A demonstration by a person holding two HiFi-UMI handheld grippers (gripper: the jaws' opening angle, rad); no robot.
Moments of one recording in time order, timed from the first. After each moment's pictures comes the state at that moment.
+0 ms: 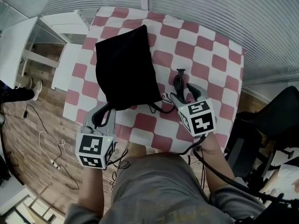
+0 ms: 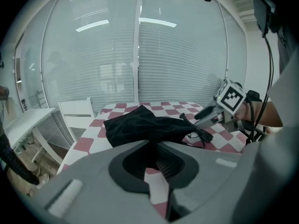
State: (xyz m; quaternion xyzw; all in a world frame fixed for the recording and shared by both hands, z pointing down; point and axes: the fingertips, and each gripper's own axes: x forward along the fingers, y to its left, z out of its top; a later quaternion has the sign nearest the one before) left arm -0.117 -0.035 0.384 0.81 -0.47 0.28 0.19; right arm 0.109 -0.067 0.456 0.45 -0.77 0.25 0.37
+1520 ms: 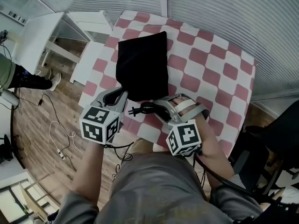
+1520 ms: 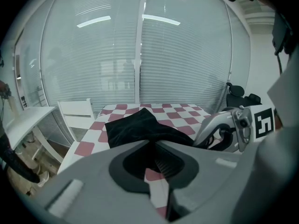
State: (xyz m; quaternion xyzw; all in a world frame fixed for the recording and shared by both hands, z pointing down) left arm -0.114 -0.055 0.364 0.81 -0.47 0.29 0.20; right arm -0.027 0.008 0.419 0.08 -0.86 -0.27 0.42
